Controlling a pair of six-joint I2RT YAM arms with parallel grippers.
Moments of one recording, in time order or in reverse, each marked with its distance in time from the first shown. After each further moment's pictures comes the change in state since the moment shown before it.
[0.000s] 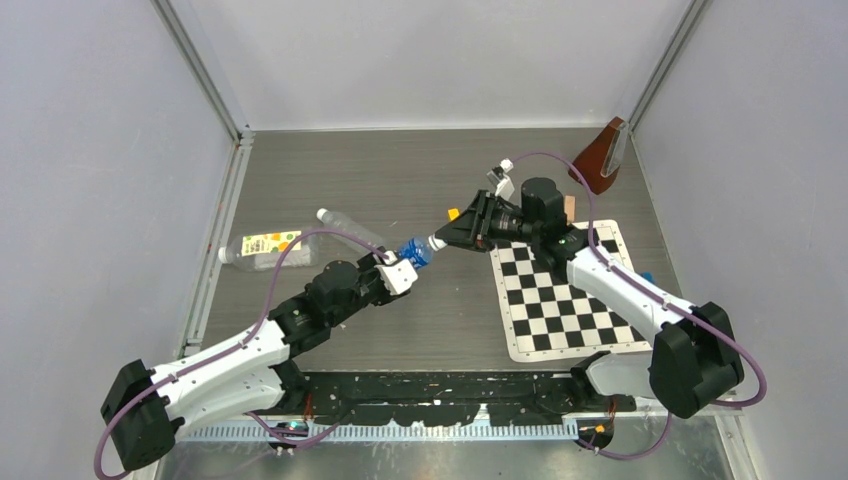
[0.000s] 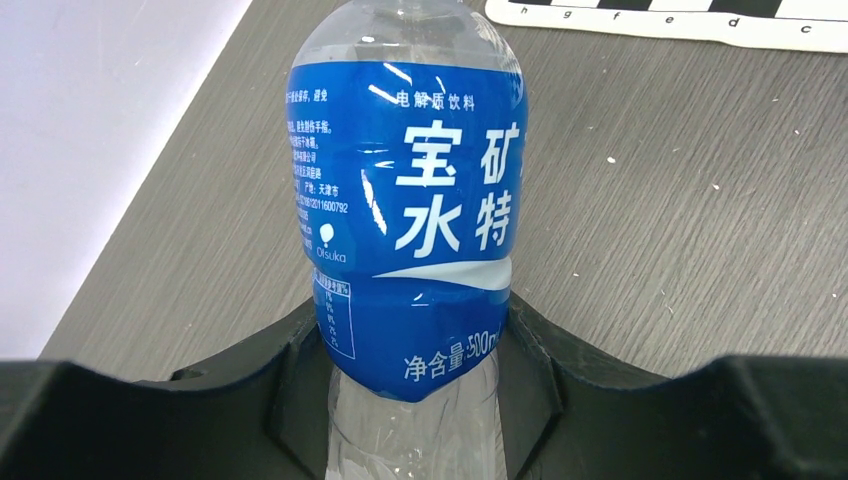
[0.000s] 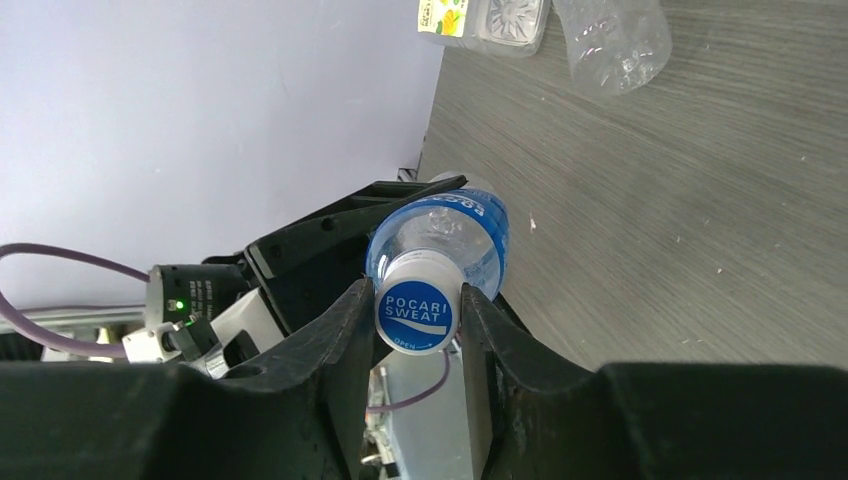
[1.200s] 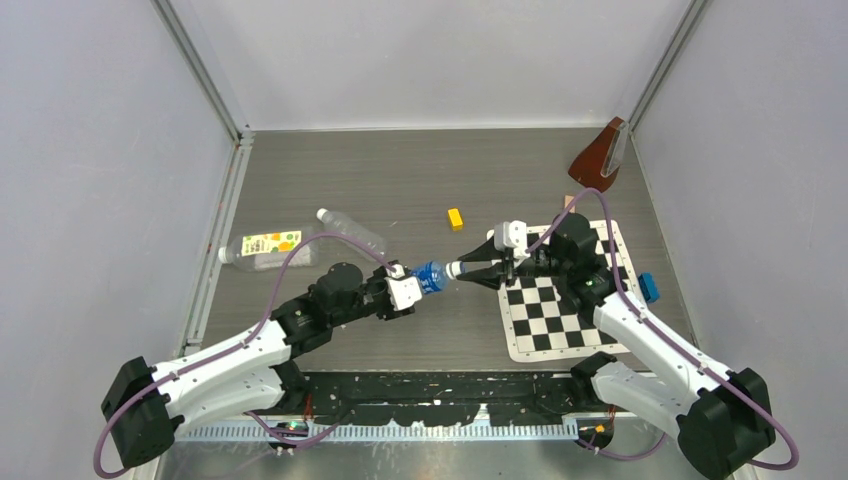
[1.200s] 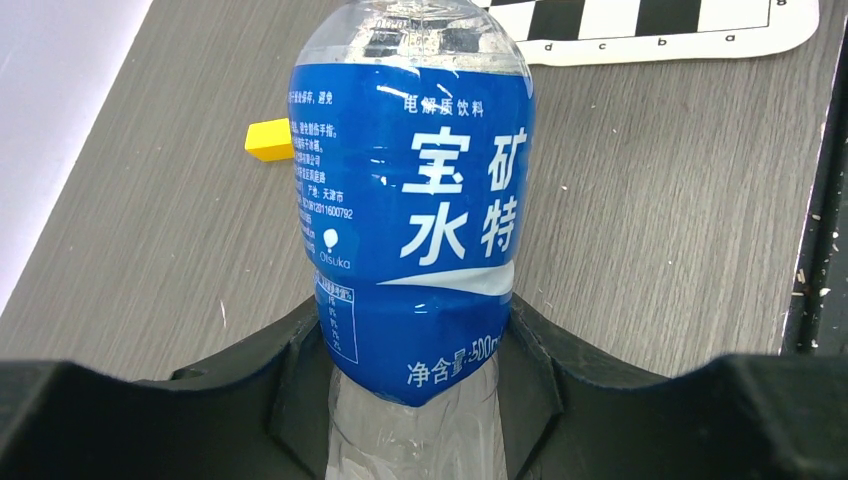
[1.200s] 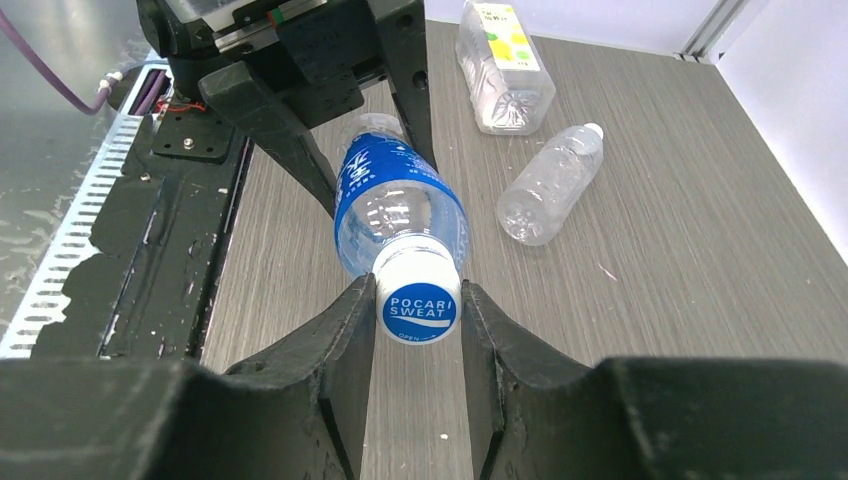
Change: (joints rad) left arm -0.013 0.010 0.000 -0.032 0.241 0.003; right arm -0.002 -0.324 -0.236 0.082 -0.307 -1.367
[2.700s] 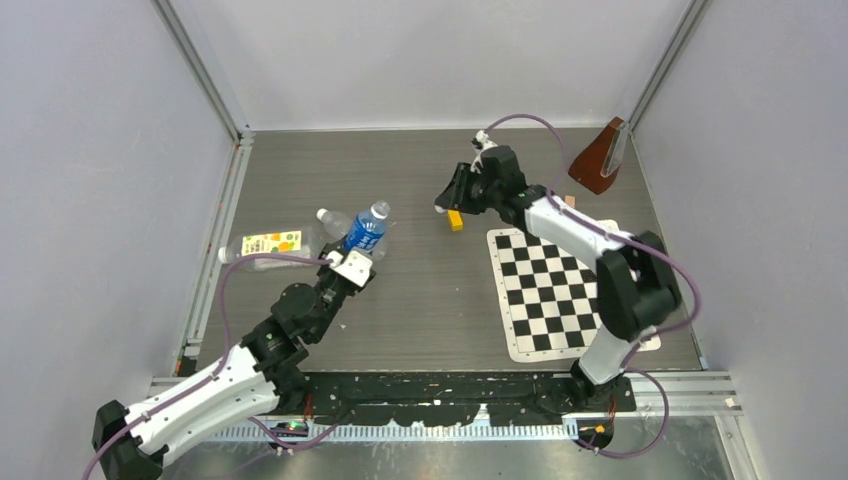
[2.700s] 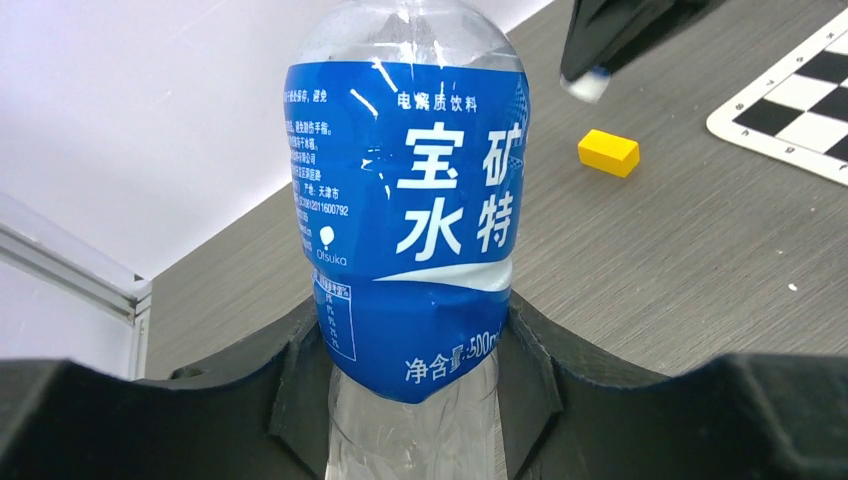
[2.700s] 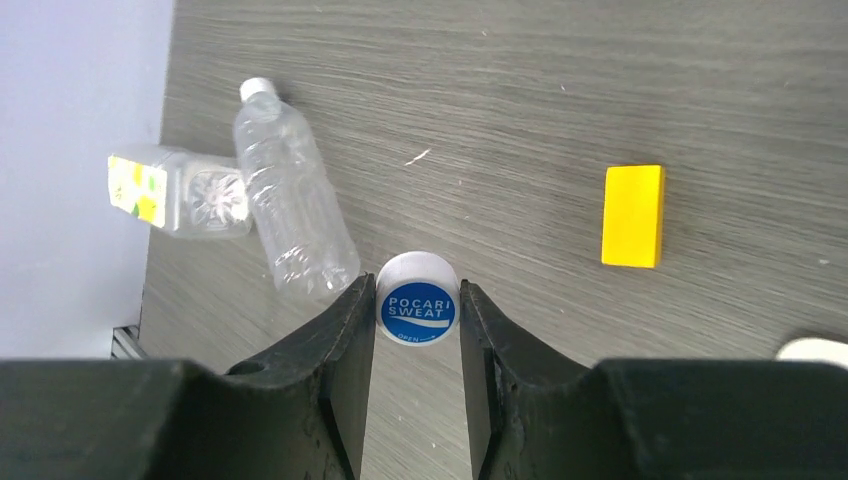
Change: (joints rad) left arm 0.010 -0.296 -0.122 0.181 -0.593 -0.040; right arm 0.006 0.665 0.535 -0.234 0.778 0.906
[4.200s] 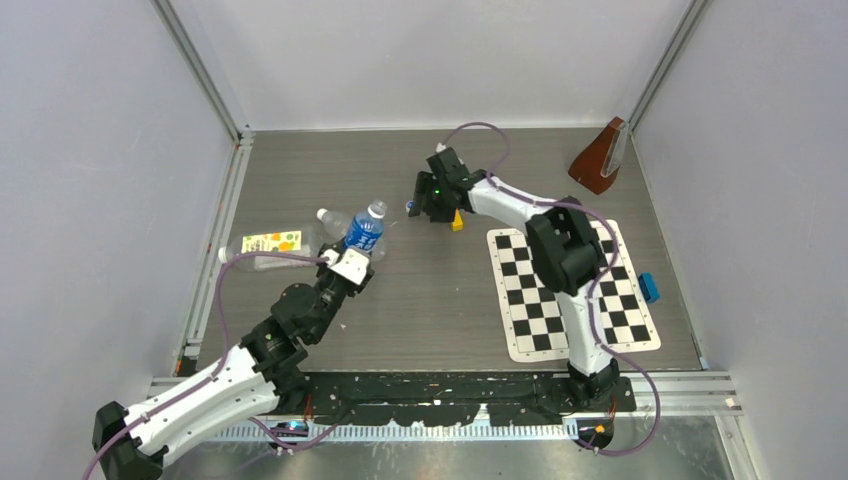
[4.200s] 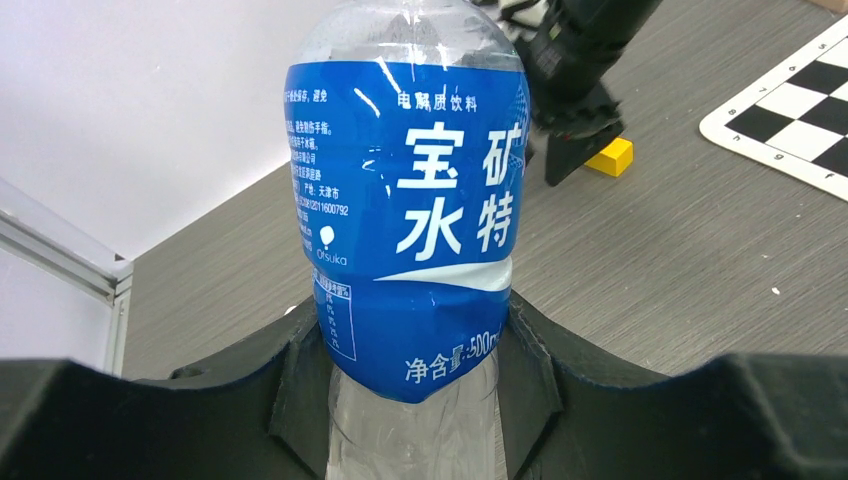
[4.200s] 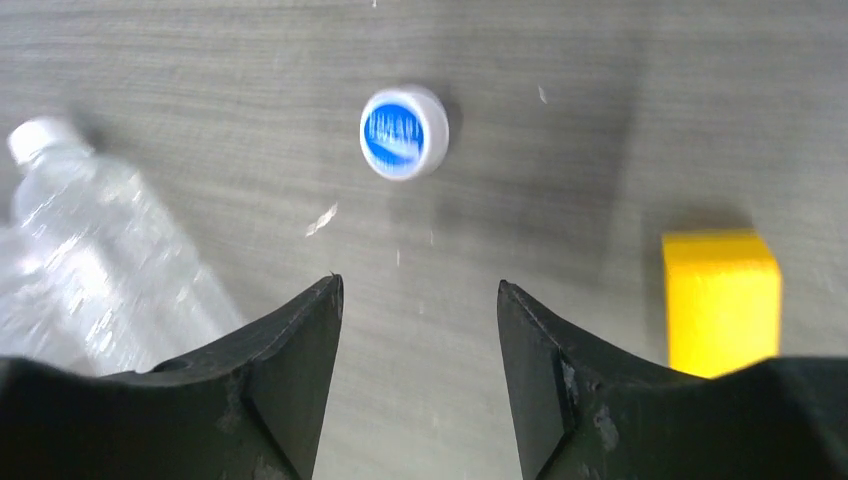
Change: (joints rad) left arm 0.000 -0.025 0.000 -0.028 -0.021 -0.069; right arm 0.104 0.624 0.616 -0.366 0.174 0.098
